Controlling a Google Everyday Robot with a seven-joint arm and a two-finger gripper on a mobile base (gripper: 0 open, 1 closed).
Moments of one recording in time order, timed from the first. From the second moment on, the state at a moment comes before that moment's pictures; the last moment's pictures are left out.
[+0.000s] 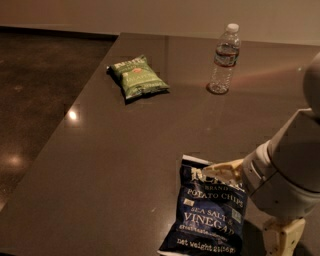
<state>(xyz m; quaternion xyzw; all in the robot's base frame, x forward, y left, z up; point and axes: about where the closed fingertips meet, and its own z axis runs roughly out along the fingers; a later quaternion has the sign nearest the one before) 0.283 -0.138 0.858 -0.83 0.54 0.09 0.11</state>
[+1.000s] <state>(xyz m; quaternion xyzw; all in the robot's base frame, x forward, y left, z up) 0.294 -0.119 0.862 -0.85 0.52 0.08 0.09</state>
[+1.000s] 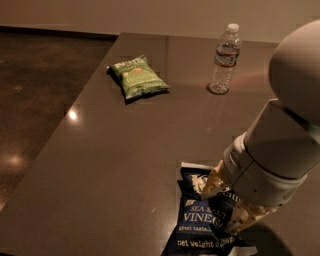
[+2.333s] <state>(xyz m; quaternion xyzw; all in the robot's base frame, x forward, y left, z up) 0.462 -0.022 0.924 -0.77 0.61 0.07 0.19</state>
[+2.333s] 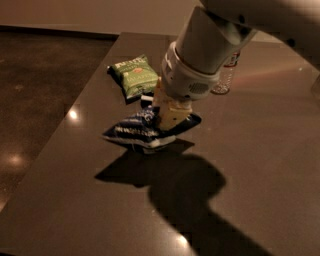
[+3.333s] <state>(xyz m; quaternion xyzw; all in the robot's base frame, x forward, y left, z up) 0.572 0.035 0.920 -0.71 0.66 0.01 0.24</state>
